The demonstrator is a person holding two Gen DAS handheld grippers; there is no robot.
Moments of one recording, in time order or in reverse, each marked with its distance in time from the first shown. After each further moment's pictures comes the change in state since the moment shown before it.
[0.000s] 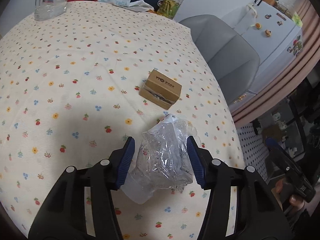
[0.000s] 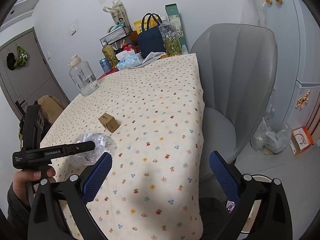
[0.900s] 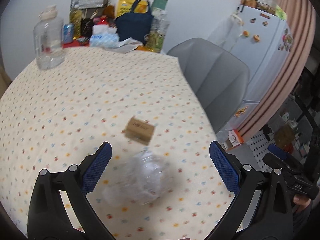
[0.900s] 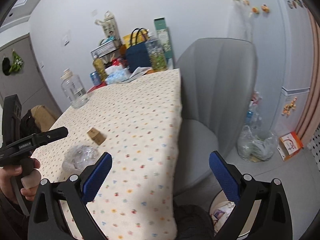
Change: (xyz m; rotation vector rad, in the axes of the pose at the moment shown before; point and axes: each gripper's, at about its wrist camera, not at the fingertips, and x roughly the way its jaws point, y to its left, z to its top) left arm -0.045 -0.051 0.019 0.129 -0.187 0.083; right arm -0.035 -0.020 0.011 -0.006 -0.079 -0.072
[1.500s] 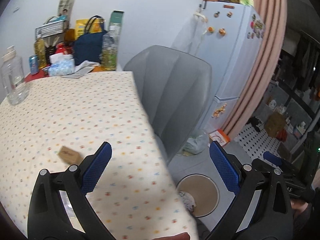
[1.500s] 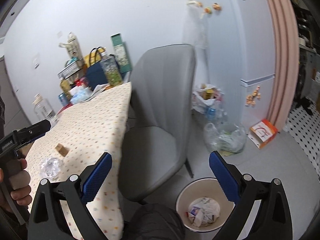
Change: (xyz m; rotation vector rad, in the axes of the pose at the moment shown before) left arm 0.006 -0.127 0.011 0.171 -0.090 -0.090; right arm -0.062 -0.099 -0.012 0.147 -0.082 -0.186
